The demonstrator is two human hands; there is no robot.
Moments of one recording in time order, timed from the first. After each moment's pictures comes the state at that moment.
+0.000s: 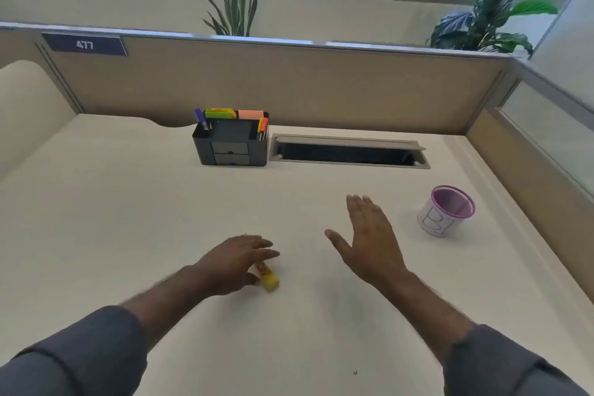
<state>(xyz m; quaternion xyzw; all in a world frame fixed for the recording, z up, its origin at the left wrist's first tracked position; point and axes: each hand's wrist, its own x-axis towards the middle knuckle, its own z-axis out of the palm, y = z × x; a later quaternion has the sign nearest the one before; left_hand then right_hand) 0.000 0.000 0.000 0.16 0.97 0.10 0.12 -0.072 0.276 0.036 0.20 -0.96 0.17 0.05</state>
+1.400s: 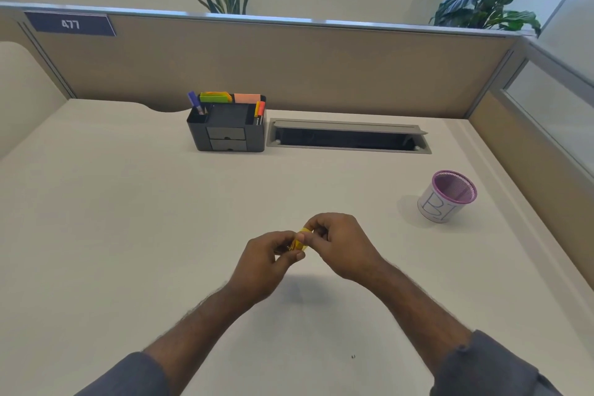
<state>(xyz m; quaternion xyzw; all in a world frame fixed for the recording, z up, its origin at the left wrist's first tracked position) 0.025 0.082 0.013 -0.03 0.84 0.54 -0.05 -0.042 0.243 0.060 0.21 -0.87 0.43 -0.13</state>
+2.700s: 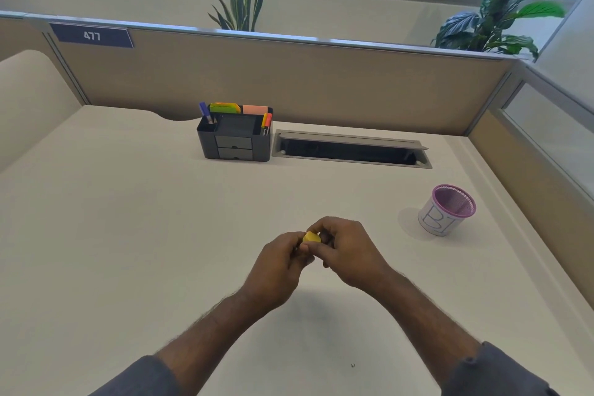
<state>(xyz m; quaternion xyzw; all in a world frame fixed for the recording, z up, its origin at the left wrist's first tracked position) 0.026 0.098 0.027 0.03 0.85 0.52 -0.09 -0.036 0.247 0.074 0.24 -0.86 0.43 -0.12</state>
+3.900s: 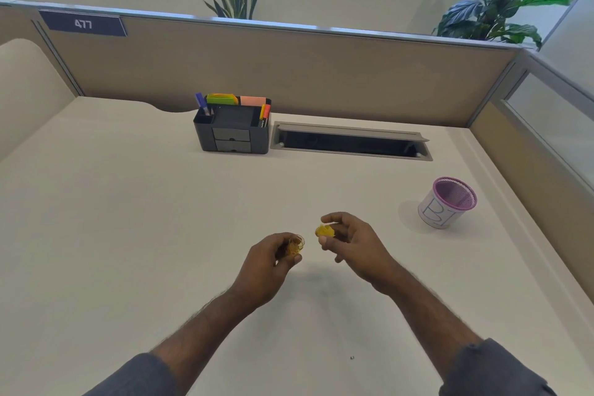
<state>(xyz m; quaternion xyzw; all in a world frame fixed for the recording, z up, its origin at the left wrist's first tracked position) 0.029 0.083 -0.004 -0.07 0.84 0.54 -0.06 -0.048 0.269 0.042 0.12 -0.77 0.59 -0.23</state>
